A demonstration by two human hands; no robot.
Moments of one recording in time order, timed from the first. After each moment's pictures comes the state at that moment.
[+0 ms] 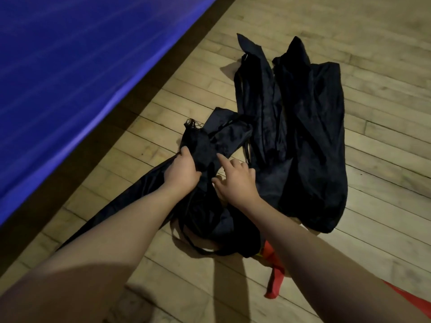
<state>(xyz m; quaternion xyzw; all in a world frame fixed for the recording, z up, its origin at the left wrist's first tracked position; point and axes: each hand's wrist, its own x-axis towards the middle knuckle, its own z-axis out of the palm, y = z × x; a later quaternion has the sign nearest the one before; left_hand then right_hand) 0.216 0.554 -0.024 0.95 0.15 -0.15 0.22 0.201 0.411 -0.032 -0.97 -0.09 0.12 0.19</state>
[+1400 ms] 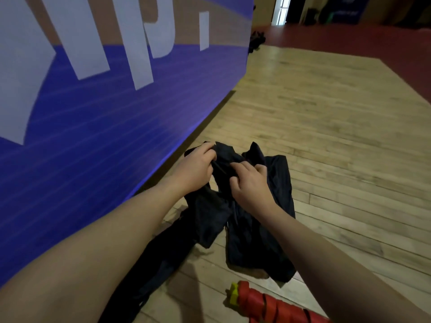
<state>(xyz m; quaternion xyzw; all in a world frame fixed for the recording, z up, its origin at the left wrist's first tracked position) 0.237 0.521 0.236 0.96 -0.20 0.11 0.18 0.211 0.358 0.205 -0.95 -0.16 -0.21 0.19</state>
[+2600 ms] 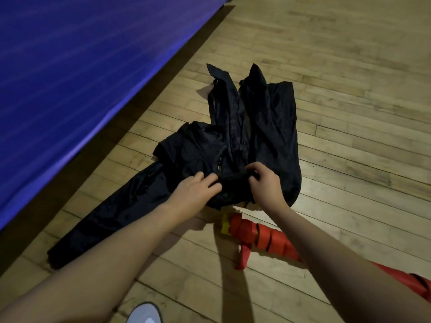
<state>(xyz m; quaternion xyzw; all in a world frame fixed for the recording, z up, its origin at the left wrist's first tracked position) 0.122 0.488 0.043 0.95 -0.31 -0.04 0.02 0.133 0.295 0.042 -0.91 0.05 0.00 0.41</state>
